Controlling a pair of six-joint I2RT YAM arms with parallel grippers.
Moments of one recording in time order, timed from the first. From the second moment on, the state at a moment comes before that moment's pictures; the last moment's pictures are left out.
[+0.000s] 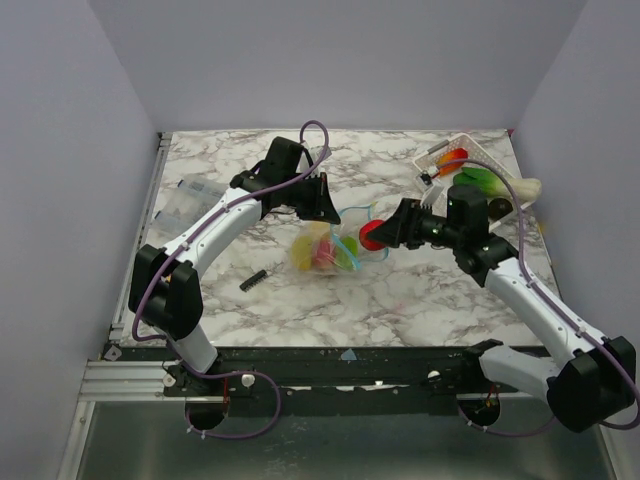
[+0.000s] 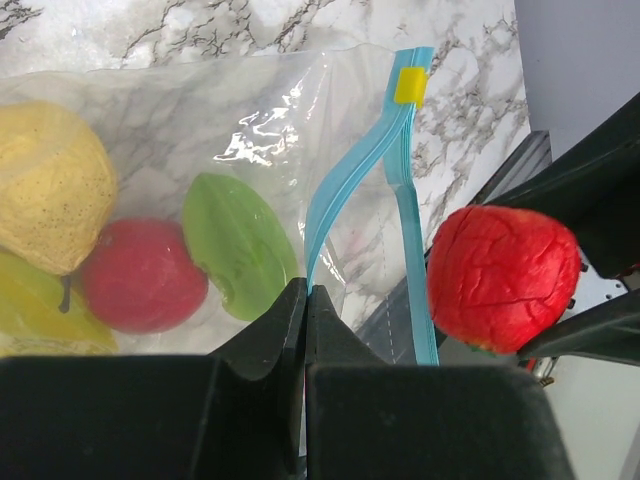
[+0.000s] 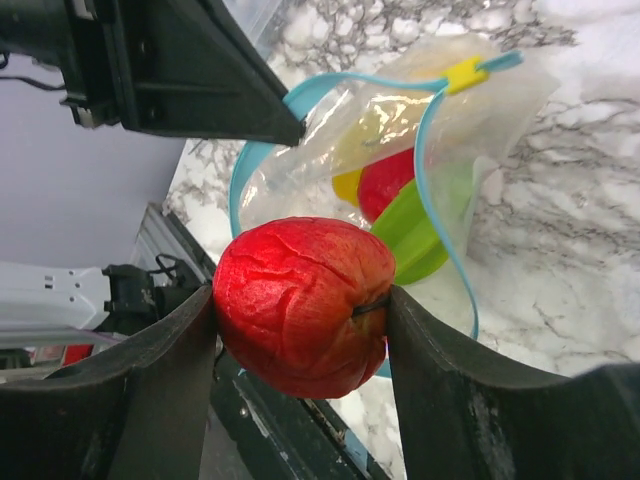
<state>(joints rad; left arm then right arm) -0.50 1.66 1.43 -0.54 0.59 -0.46 0.36 1.10 0.85 -0.17 -0.57 0.54</state>
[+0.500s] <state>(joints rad) -0.50 1.59 1.45 -0.54 0.60 -0.50 0.56 1.23 0.80 0.01 -0.46 0.59</state>
